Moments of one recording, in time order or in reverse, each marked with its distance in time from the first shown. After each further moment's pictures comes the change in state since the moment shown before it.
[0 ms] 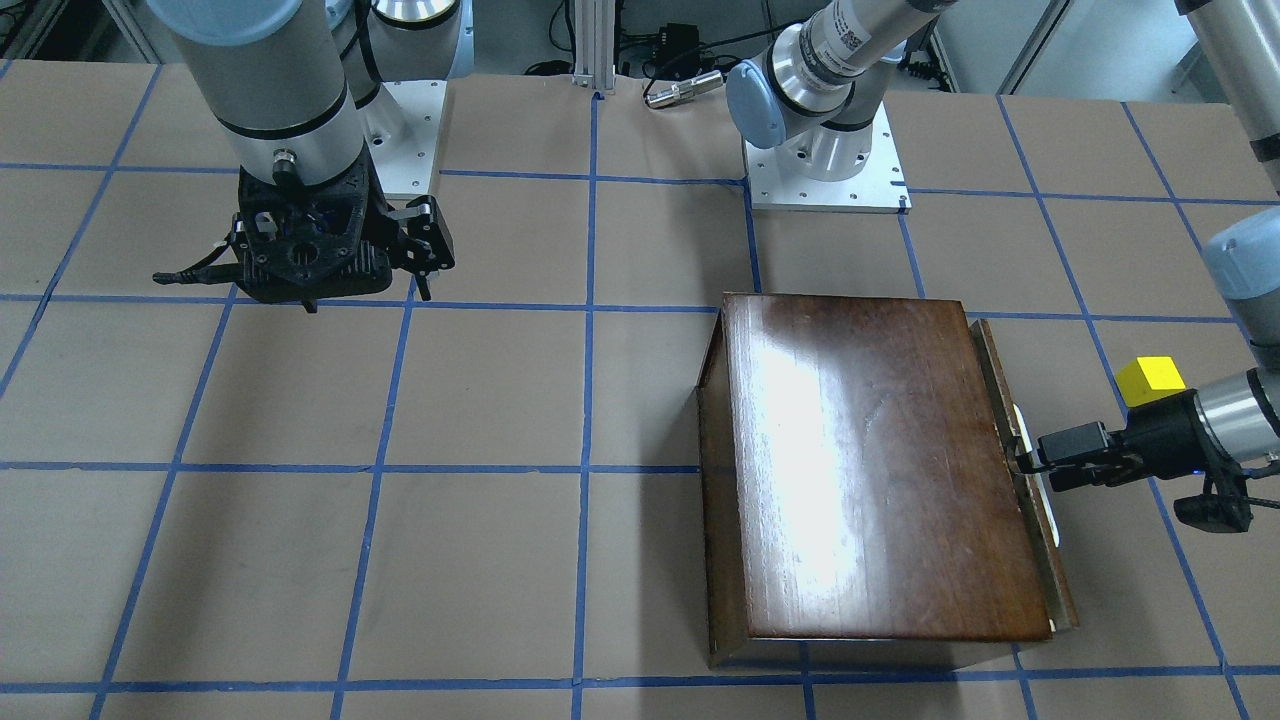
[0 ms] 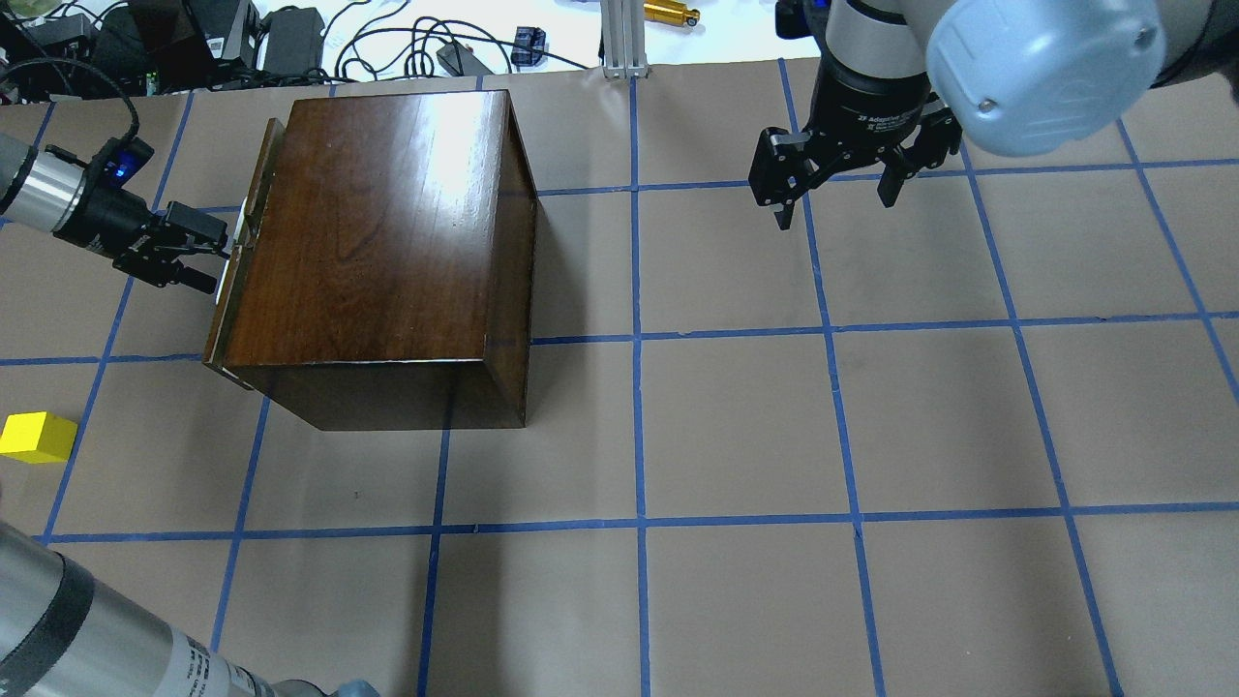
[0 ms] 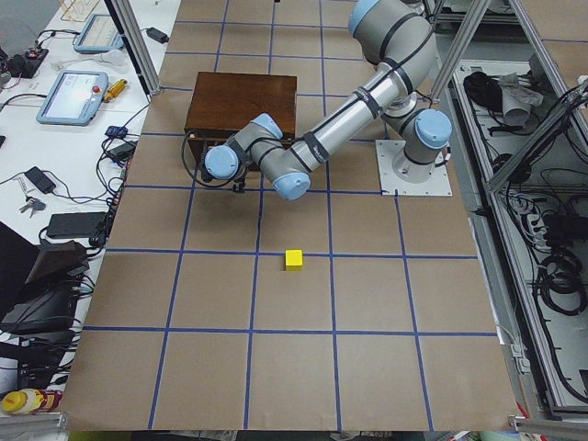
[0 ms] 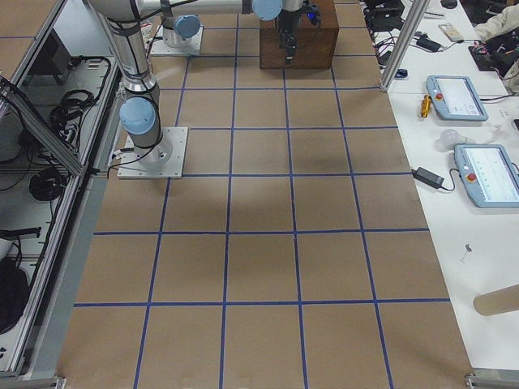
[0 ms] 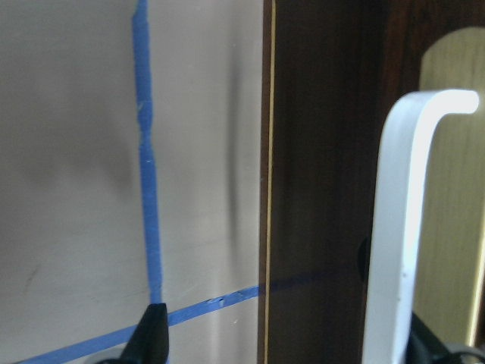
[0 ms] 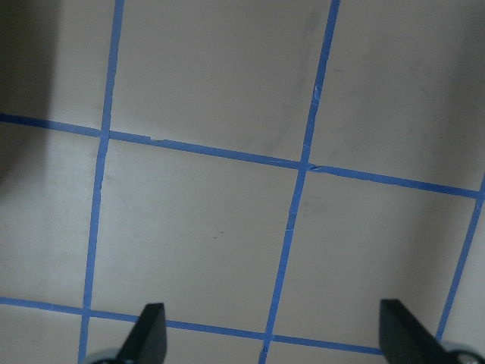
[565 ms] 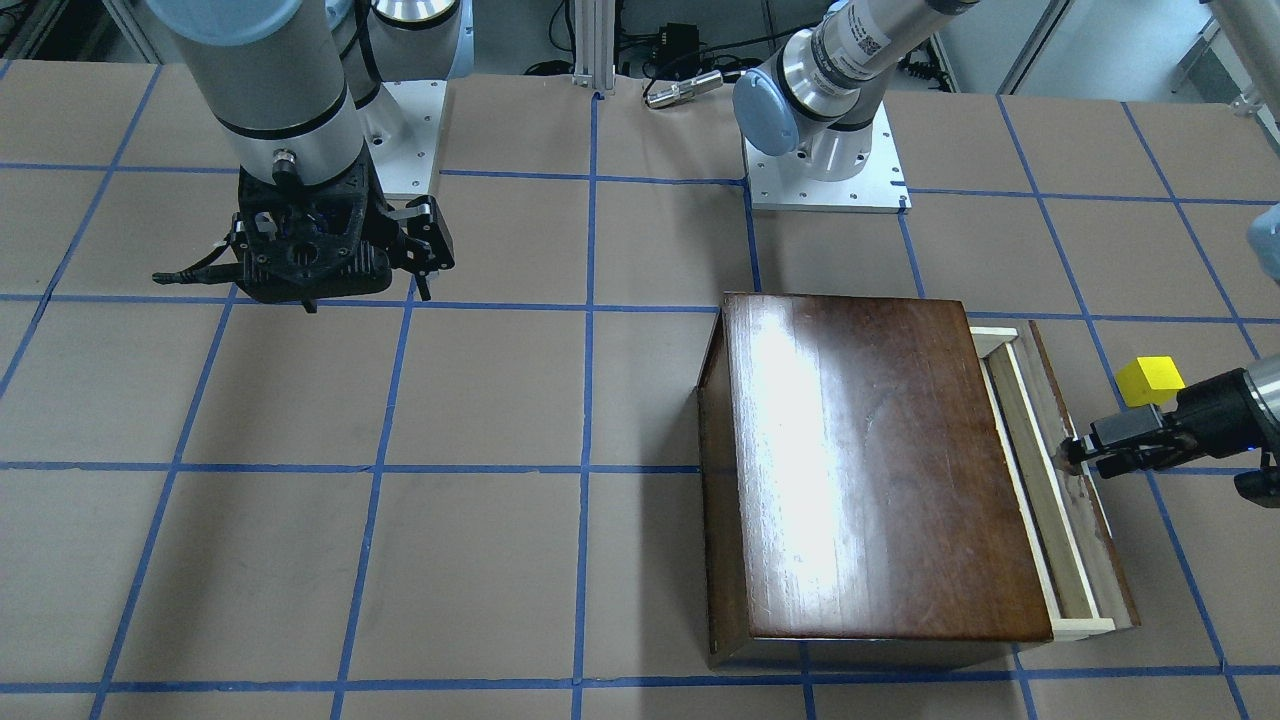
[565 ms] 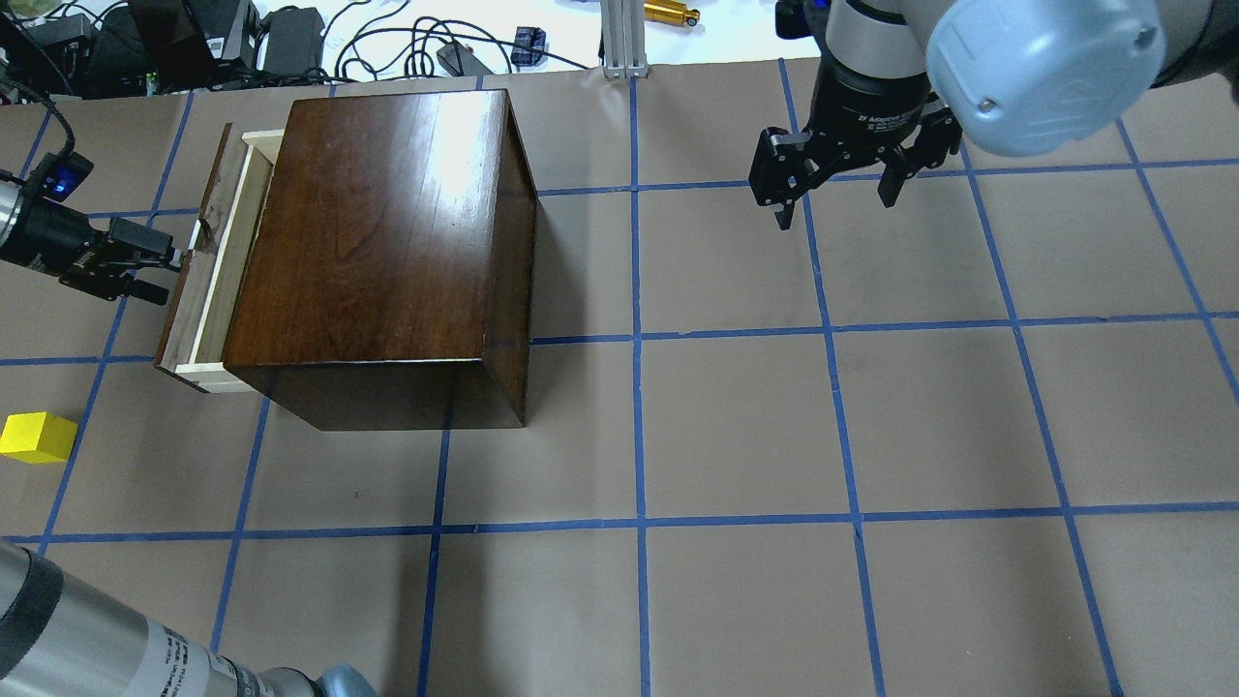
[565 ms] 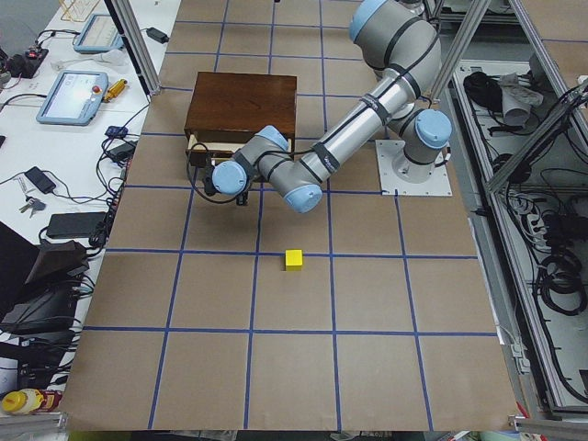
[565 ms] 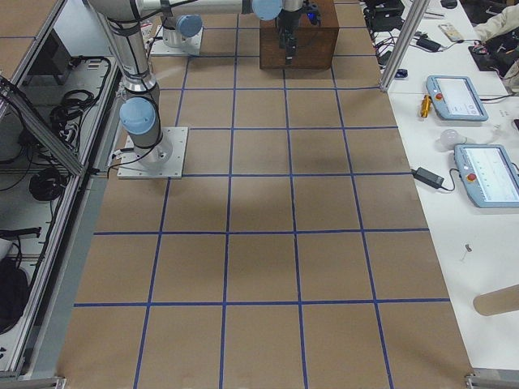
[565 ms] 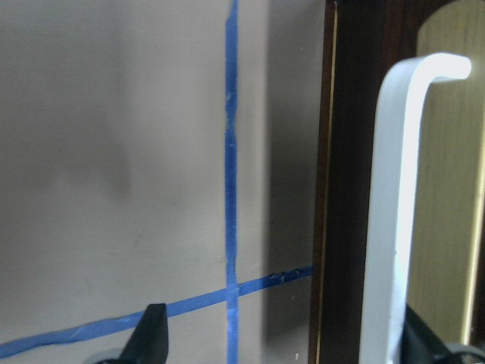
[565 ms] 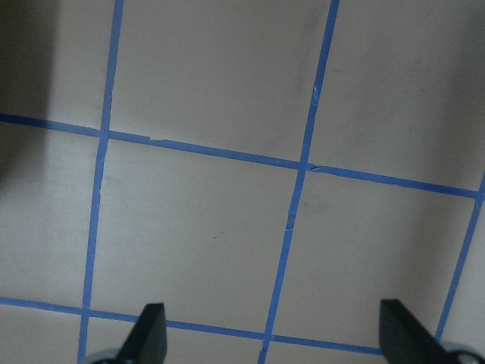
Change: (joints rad) left arm 0.096 0.002 0.002 0.000 0.003 0.071; right arm 0.000 0.000 0.000 0.000 0.000 0.000
